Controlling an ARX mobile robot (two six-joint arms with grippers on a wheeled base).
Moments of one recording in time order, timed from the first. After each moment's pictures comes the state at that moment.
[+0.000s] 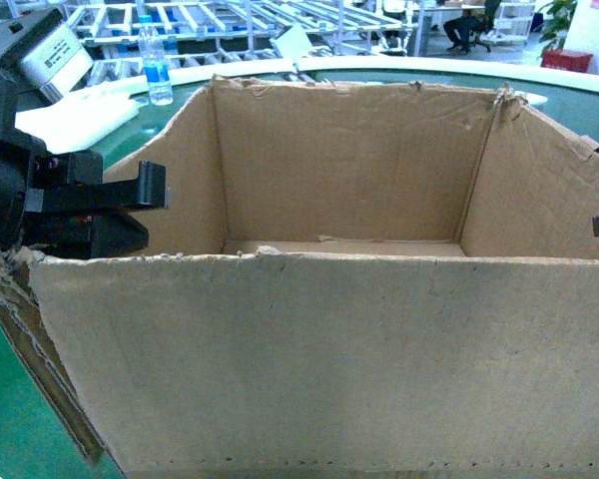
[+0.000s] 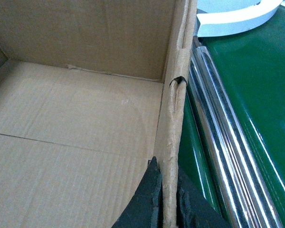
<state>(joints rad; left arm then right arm) -0.25 1.43 0.75 0.01 0.10 -0.18 0.18 1.38 0.62 0.28 0.03 -0.01</state>
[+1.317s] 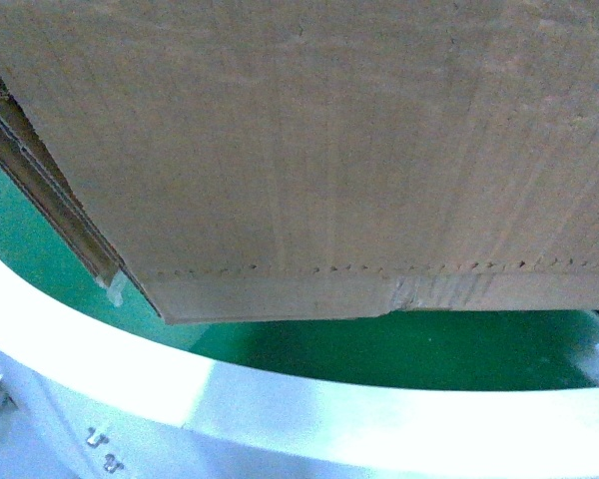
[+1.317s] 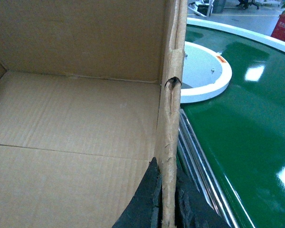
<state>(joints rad) -0.28 1.27 0.88 0.01 0.06 -0.15 0.12 1.19 0.77 0.27 0.02 -0.03</state>
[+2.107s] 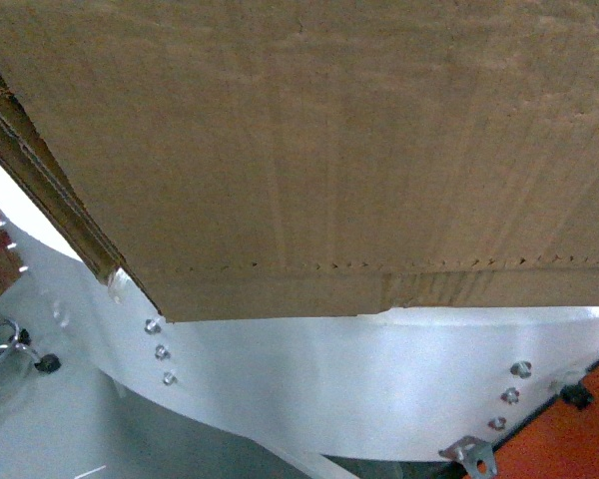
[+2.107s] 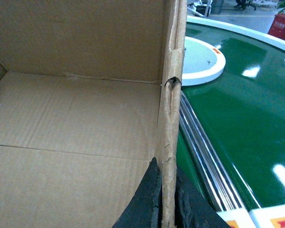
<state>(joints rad) -0.28 1.27 0.88 0.01 0.06 -0.15 0.12 1.19 0.77 0.28 0.02 -0.03</state>
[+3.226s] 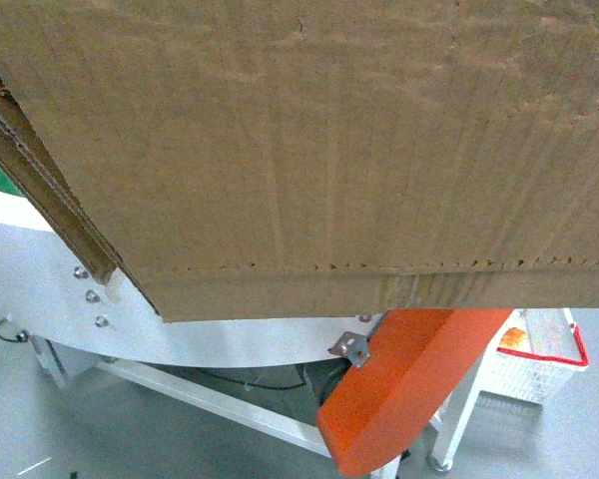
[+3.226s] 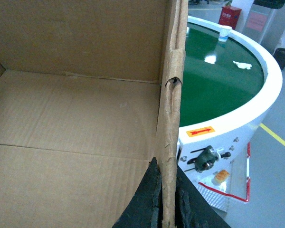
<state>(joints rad) -0.28 1.26 0.88 0.01 0.06 -0.15 0.12 1.19 0.77 0.28 0.02 -0.03</state>
